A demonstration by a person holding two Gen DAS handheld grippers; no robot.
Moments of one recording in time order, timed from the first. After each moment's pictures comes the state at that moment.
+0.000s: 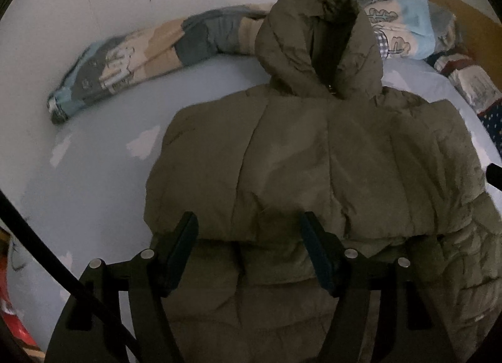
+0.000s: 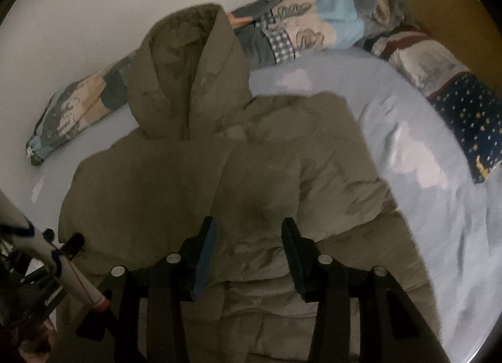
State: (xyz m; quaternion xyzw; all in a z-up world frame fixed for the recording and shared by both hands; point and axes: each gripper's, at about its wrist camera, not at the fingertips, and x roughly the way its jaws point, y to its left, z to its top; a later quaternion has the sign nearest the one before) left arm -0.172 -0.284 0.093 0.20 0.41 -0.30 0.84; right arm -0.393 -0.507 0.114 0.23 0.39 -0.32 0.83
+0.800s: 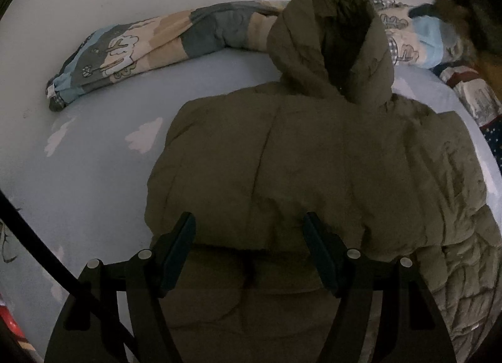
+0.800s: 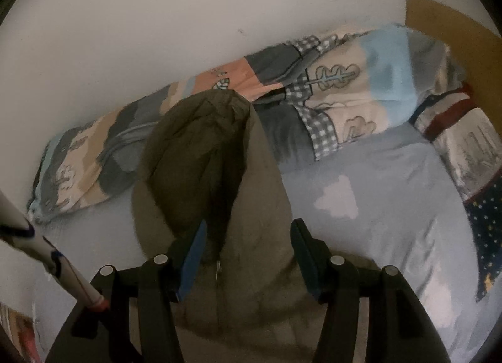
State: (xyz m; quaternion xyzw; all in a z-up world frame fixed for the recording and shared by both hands) left arm -0.158 -0.277 0.085 0.19 0.42 -0.29 0.84; right arm -0.186 -0.663 0.205 0.25 0.37 -0.32 0.84
